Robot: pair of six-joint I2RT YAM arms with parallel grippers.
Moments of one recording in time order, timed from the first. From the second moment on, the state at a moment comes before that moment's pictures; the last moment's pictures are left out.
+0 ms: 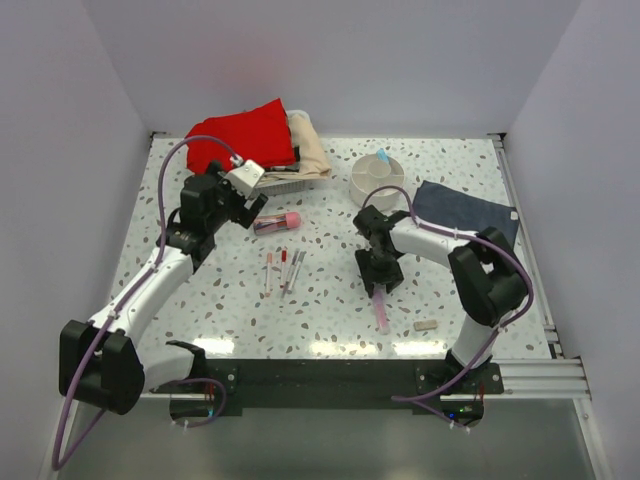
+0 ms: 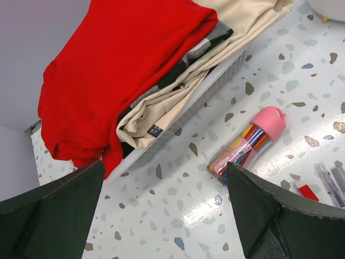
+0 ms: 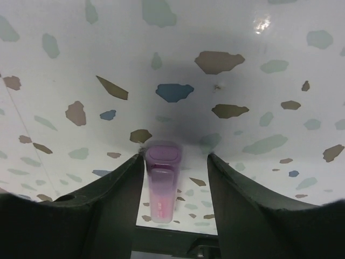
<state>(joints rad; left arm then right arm) -0.27 1.20 0.85 -0.01 0.05 0.45 0.60 1.77 1.09 -0.82 -0.02 0.39</state>
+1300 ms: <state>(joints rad) -0.28 1.59 1.20 0.06 0.18 0.42 0.36 1.65 1.55 0.05 0.14 0.04</state>
